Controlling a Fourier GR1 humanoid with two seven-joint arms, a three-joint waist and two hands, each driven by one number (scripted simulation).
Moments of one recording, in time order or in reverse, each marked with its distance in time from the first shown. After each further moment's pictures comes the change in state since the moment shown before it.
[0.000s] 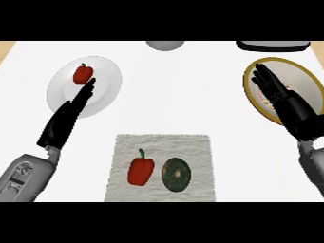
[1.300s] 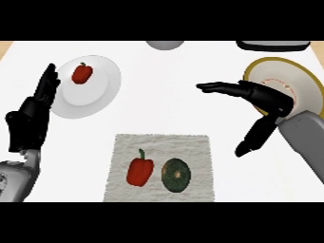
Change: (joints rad) left arm 0.072 -0.021 0.157 -0.175 -0.033 0.178 -0.002; right arm -0.301 -0.006 0.198 0.170 0.315 0.412 -0.428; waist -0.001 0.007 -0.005
